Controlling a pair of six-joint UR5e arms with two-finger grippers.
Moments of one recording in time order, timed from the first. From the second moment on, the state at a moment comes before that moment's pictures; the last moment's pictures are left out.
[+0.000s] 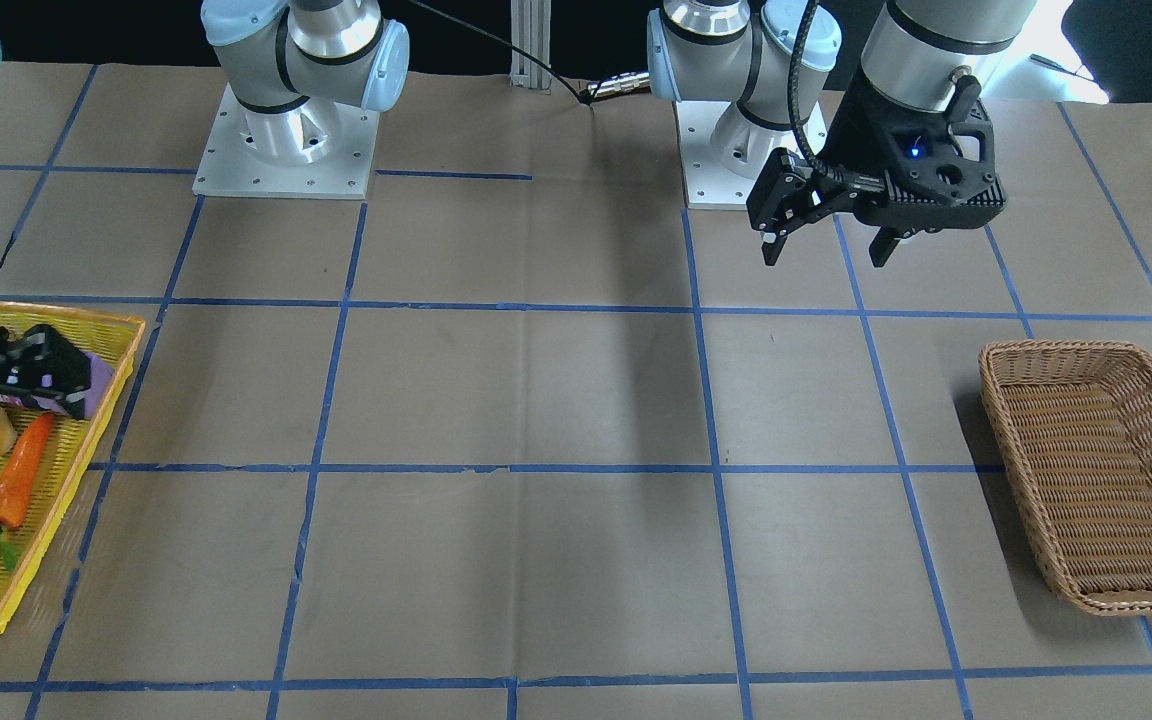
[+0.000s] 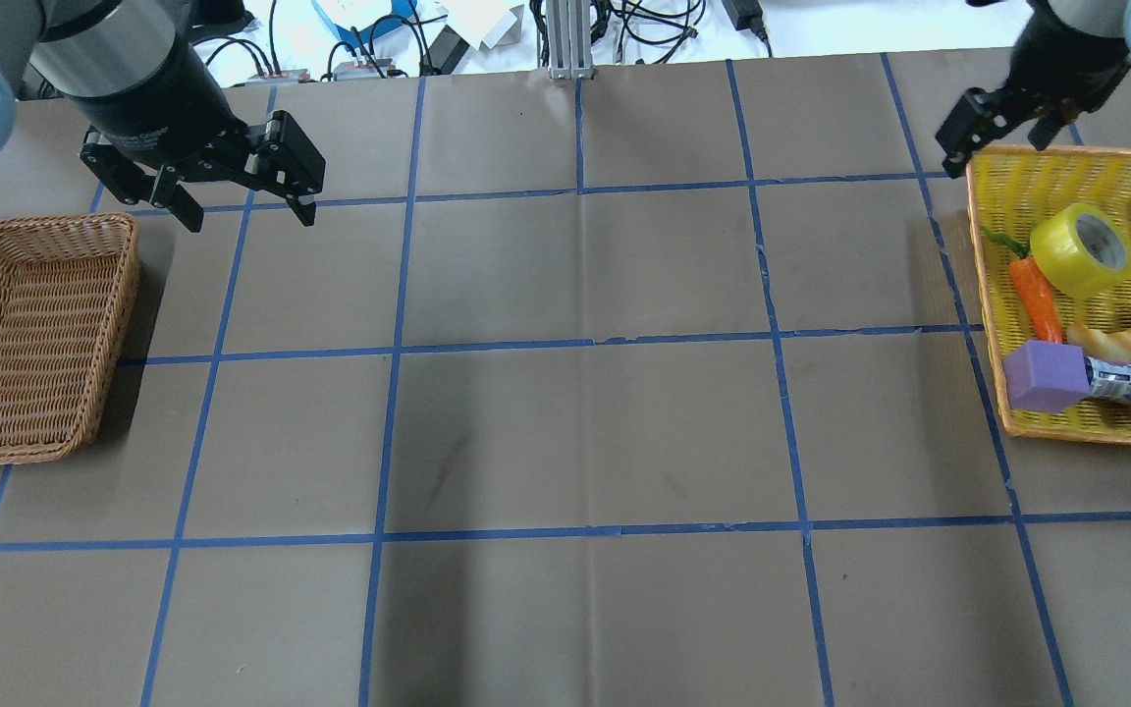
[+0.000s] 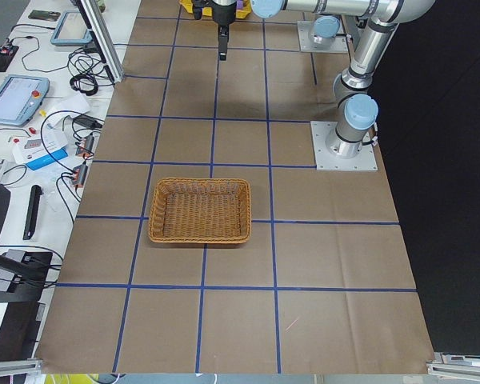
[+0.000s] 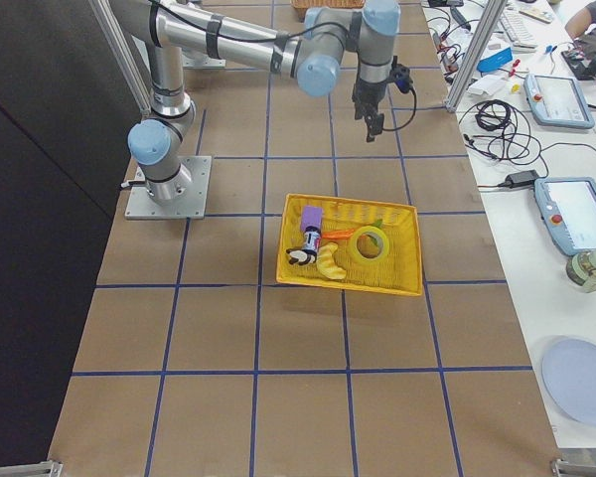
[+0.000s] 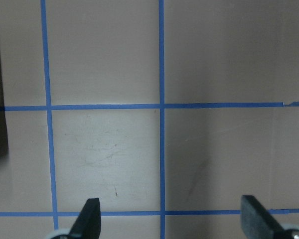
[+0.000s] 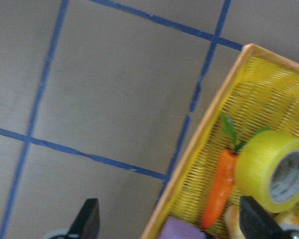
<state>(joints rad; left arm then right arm) -1.56 -1.57 -1.52 -1.58 1.57 0.01 1.22 -1.28 1.49 -1.83 -1.59 -0.69</state>
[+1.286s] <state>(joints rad) -1.56 -1.57 -1.52 -1.58 1.57 0.01 0.98 -1.04 1.51 -1.91 -1.48 -0.93</state>
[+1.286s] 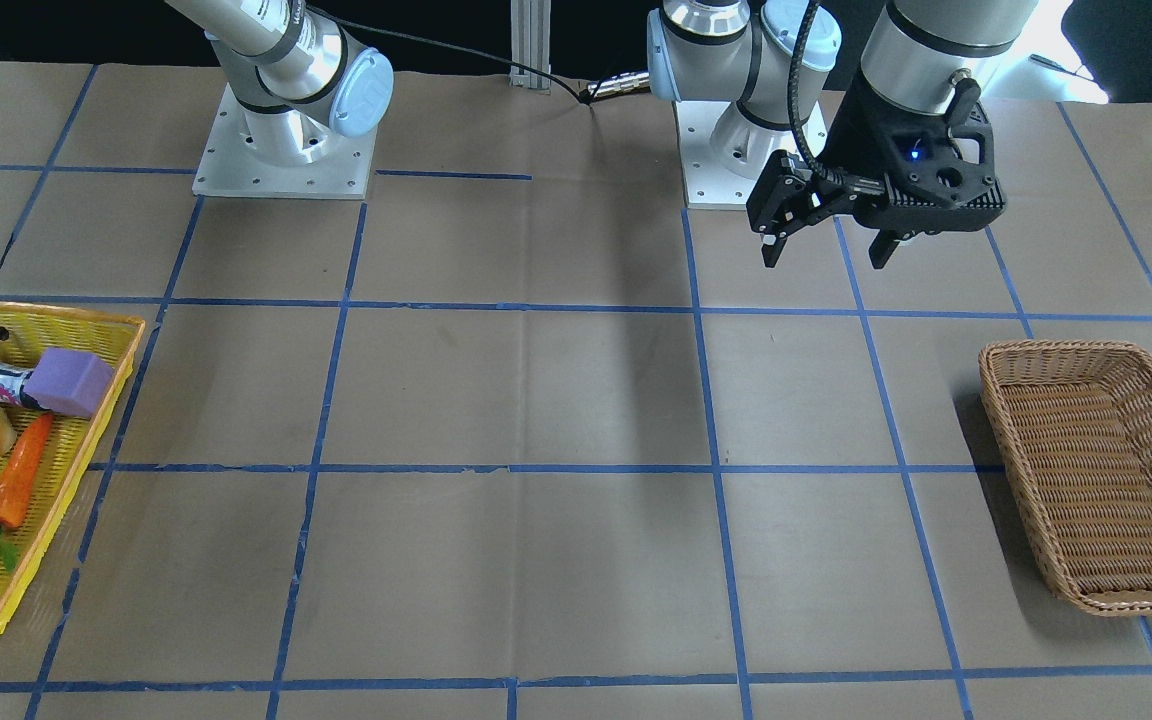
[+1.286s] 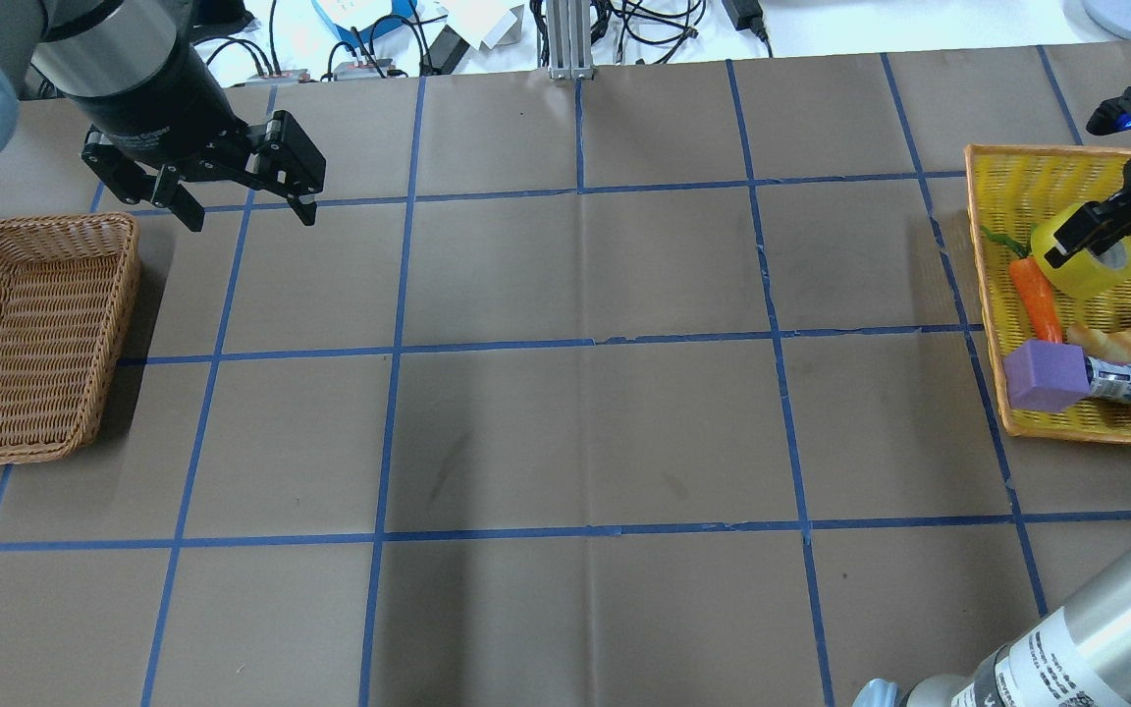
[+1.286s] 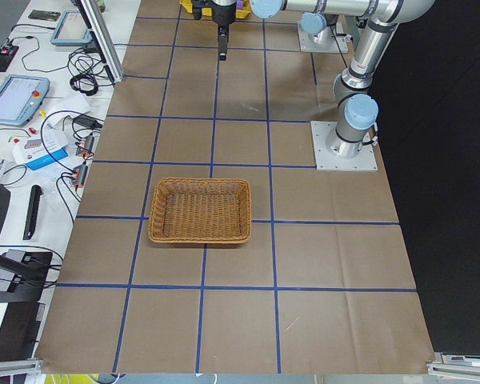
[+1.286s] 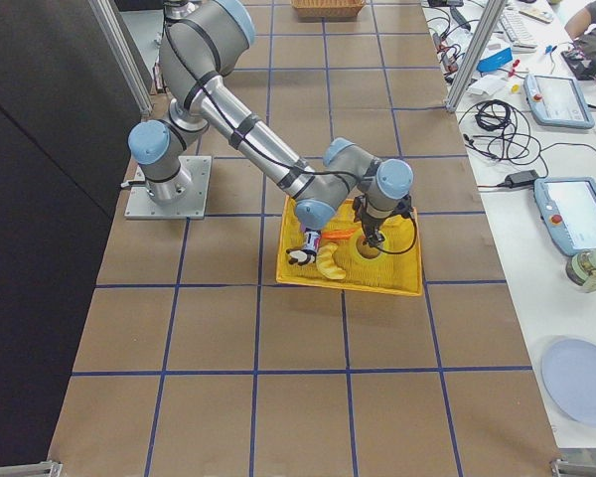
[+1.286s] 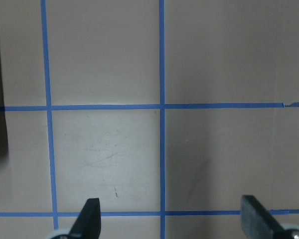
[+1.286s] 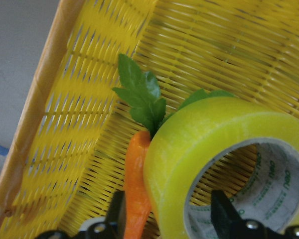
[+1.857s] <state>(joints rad) -1.55 -1.57 -1.52 -1.57 1.57 0.01 0.98 -1.08 1.49 -1.86 -1.45 -0.88</state>
